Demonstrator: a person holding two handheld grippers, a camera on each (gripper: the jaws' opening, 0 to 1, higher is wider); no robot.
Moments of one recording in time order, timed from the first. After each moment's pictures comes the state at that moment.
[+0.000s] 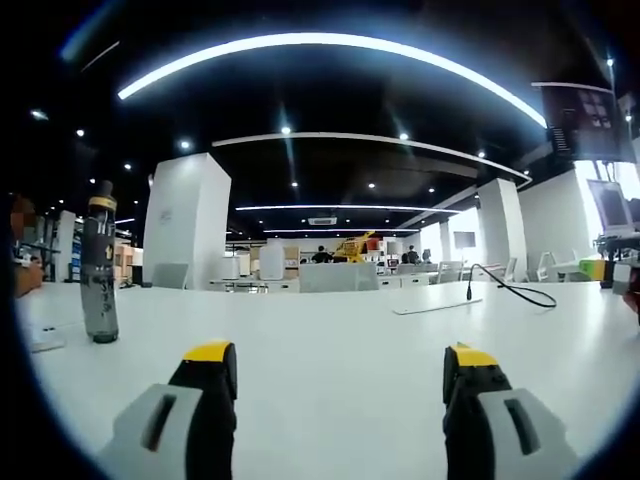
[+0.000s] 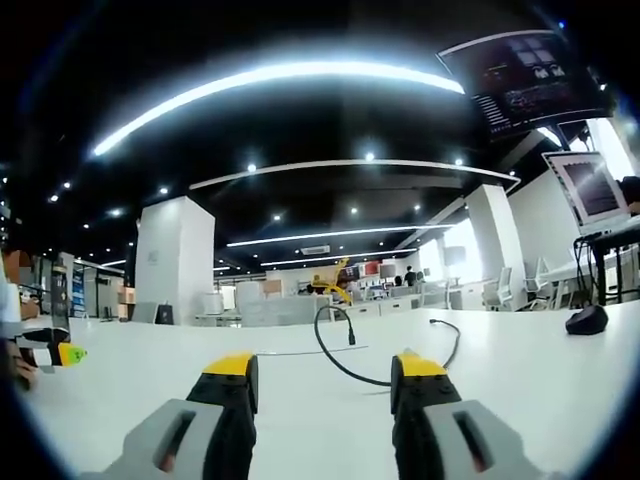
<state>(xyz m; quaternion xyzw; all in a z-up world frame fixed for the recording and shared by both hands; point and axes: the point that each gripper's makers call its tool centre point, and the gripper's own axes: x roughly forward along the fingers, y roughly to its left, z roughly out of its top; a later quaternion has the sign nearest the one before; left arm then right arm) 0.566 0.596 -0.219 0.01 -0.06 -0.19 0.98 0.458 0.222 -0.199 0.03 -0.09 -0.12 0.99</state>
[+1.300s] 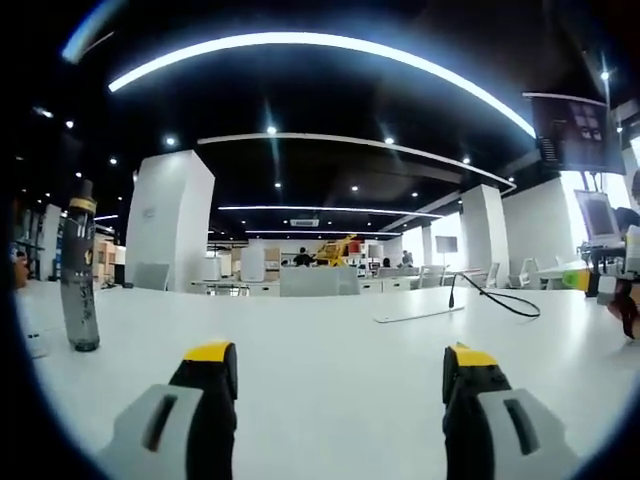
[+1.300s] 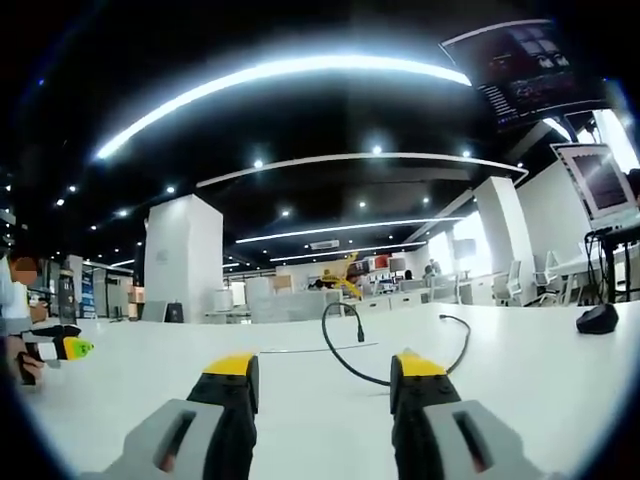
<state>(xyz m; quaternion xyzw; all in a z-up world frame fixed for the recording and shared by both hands) 0.570 0.580 -0.202 0.00 -0.06 -0.23 0.97 0.466 0.221 -0.196 0.04 -0.08 -0.09 0.99</state>
